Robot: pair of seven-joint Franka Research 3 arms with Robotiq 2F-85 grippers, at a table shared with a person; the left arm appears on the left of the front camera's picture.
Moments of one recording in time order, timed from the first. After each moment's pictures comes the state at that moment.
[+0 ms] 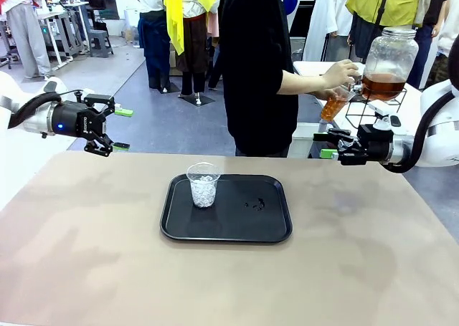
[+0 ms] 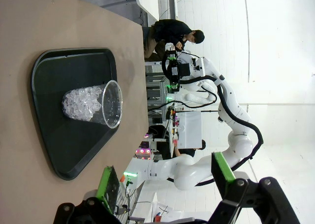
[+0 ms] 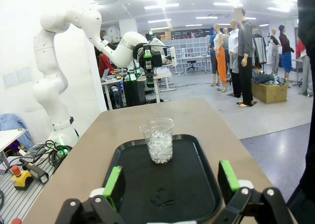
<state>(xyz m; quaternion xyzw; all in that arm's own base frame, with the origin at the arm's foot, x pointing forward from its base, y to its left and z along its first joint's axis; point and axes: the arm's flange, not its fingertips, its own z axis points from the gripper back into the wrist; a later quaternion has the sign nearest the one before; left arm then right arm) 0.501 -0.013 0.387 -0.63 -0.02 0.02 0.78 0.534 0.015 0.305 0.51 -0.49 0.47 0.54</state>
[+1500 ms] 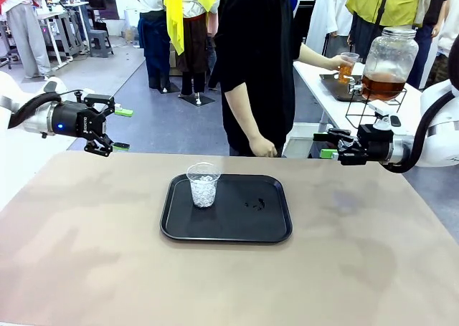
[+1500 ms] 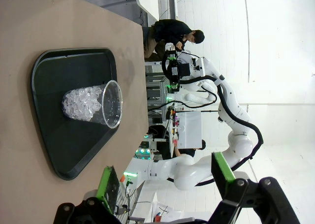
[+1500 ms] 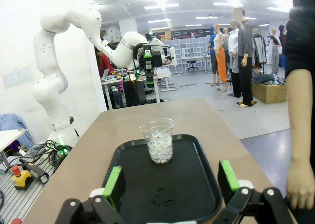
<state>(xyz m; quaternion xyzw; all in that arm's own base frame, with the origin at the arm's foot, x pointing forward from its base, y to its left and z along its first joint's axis) 0.501 -0.013 0.387 -0.63 -0.02 0.02 0.78 0.534 0.015 0.305 0.51 -0.49 0.47 0.54</state>
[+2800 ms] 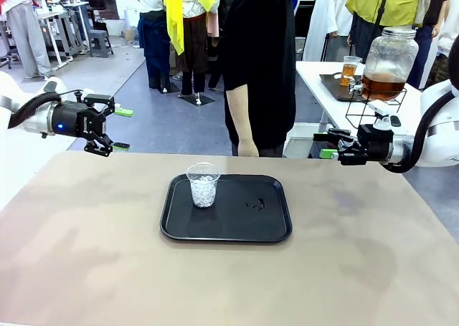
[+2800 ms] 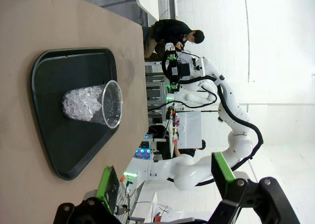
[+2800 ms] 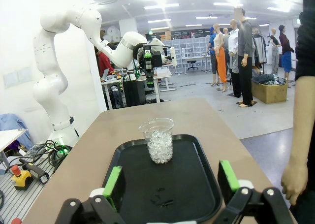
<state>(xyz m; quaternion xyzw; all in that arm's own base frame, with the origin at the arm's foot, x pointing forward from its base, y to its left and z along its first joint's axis) 0.501 -0.013 0.387 -0.63 -0.02 0.02 0.78 0.534 0.015 0.305 0.51 -0.49 0.47 0.54</state>
